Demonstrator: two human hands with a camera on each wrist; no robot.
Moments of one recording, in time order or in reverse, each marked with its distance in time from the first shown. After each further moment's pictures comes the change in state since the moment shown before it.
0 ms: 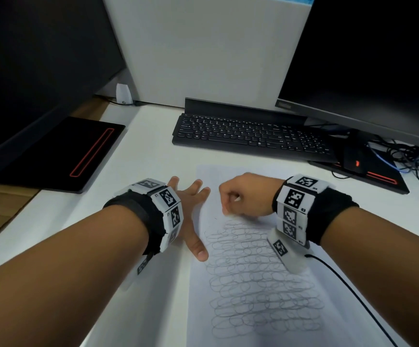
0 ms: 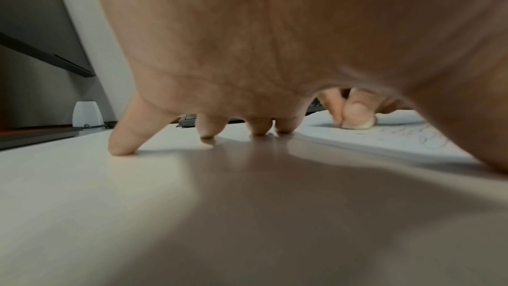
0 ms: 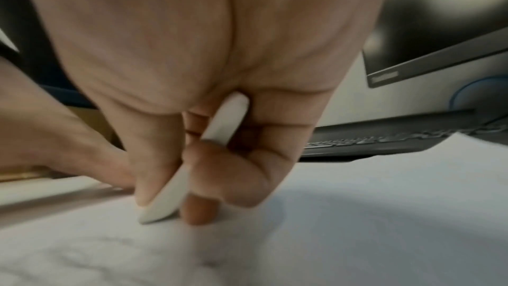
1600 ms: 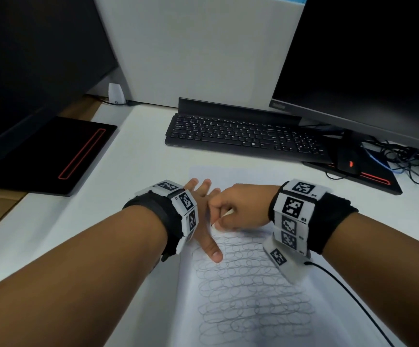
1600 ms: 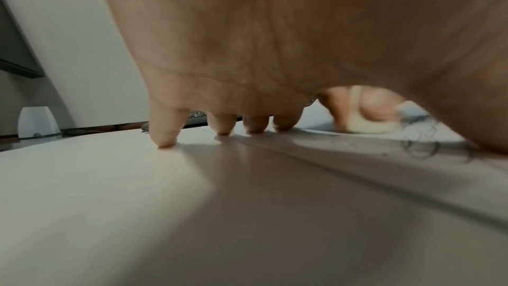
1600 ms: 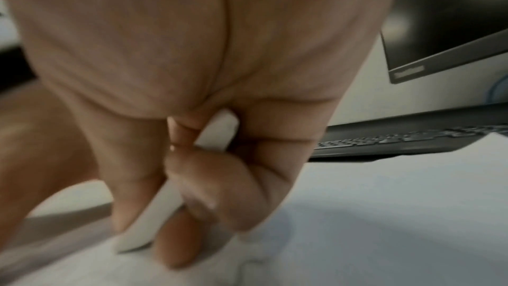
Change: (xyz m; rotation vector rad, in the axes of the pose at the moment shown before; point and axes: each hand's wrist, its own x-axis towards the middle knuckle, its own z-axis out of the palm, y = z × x) left_hand 0.003 0.037 -0.010 0.103 0.046 0.099; right_hand -0.006 -0.001 0.003 -0.015 -0.101 -0.049
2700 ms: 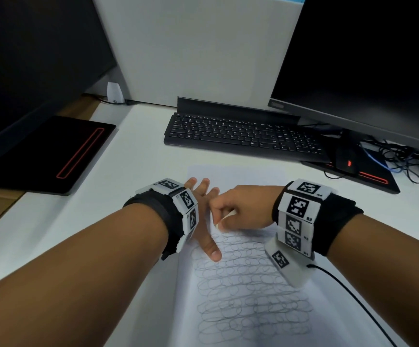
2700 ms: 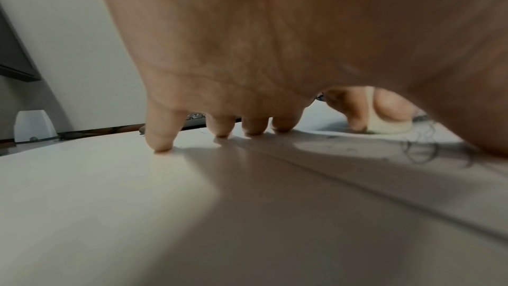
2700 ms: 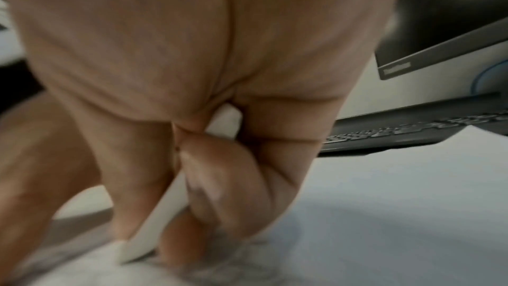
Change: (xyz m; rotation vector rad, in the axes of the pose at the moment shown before) left_hand 0.010 -0.005 0.005 -0.062 0.018 -0.050; right_hand -0.004 0.005 -0.001 -0.021 -0.034 0.008
